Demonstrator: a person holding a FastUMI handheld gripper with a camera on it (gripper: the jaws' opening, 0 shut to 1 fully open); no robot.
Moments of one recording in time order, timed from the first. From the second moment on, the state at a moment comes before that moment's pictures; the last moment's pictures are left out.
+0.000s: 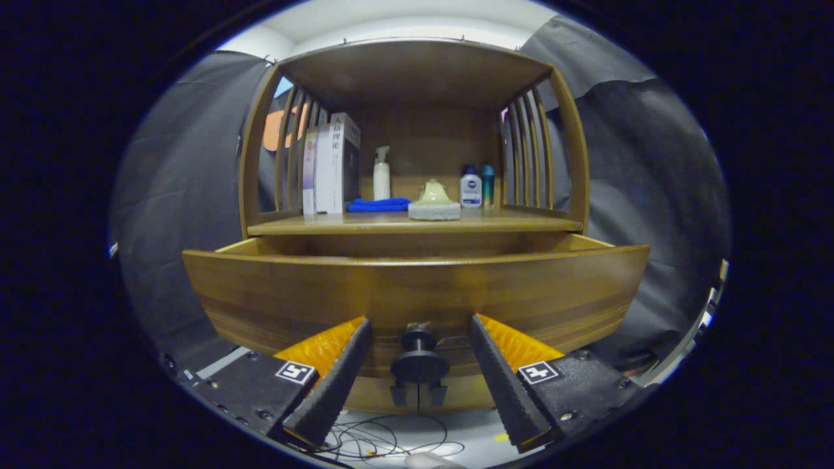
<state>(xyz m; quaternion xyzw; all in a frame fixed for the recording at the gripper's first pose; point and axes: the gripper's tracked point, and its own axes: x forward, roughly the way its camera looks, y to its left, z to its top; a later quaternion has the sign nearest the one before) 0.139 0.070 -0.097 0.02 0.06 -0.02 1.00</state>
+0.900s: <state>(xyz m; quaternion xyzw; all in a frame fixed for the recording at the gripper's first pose) 0.224 0.071 -0.089 0.01 0.04 -0.01 1.00</state>
